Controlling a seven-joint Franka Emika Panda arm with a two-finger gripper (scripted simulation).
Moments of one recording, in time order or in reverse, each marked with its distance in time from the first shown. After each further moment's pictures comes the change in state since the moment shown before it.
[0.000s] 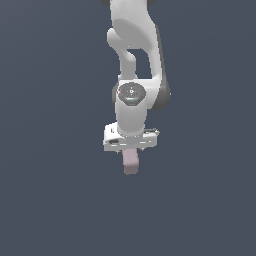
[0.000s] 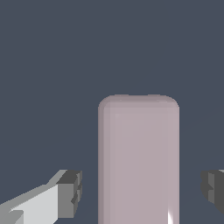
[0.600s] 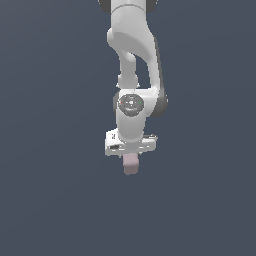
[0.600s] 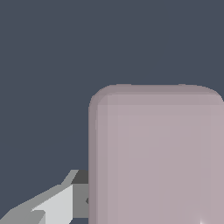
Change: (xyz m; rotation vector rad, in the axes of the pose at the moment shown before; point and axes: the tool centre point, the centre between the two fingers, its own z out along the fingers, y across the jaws) arm 0.001 0.000 0.034 0.000 -0.001 0.000
